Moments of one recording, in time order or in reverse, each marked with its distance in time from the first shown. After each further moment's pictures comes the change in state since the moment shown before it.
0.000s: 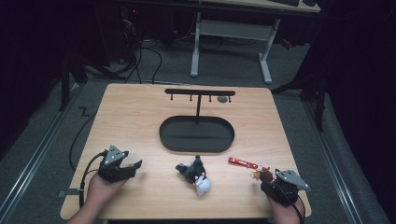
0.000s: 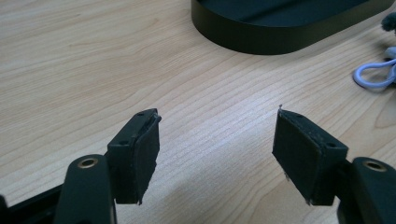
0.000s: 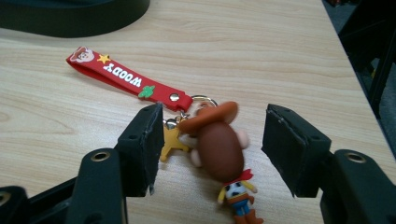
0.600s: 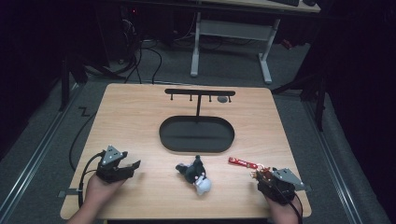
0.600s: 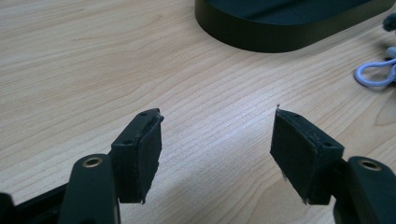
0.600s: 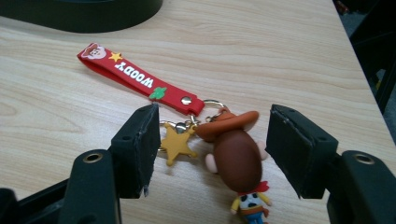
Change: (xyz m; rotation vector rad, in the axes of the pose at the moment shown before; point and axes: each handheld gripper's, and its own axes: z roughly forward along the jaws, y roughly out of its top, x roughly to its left) left arm 0.004 -0.003 -0.002 0.003 -0.003 -0.020; right arm 0.006 0.003 0.005 -0.001 0.022 -0.064
